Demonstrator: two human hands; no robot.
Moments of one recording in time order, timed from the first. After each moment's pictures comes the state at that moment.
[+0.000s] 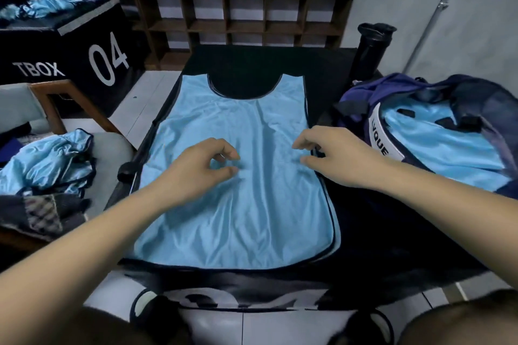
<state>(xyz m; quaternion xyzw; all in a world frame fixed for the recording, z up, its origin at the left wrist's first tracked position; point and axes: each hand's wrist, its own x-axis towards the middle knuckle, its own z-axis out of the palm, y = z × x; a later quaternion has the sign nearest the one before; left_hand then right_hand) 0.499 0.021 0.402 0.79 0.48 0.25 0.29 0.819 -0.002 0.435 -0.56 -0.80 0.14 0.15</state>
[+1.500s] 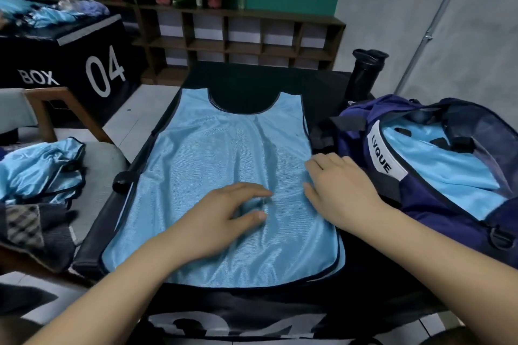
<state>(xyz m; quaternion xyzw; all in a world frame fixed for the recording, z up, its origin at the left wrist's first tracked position) 0.522 -0.025 0.374 0.86 0.37 0.23 0.28 0.800 -0.030 0.398 -0.61 -0.77 -0.17 0.00</state>
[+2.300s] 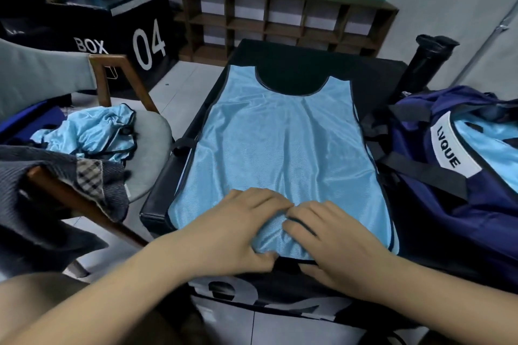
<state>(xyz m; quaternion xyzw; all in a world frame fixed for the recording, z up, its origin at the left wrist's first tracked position) 0.456 -0.084 0.363 0.91 0.36 0.13 0.17 0.708 -0.109 0.364 -0.34 -0.93 -0.14 -0.03</state>
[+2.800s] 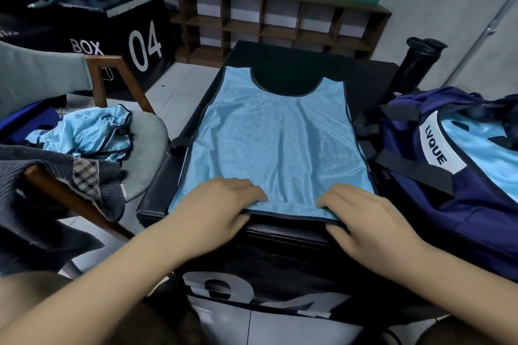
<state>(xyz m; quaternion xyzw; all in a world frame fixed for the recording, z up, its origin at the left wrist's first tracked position) 0.442 -0.075 0.376 0.90 0.40 0.16 0.09 0.750 -0.113 0.393 -0.46 -0.88 -0.06 0.12</state>
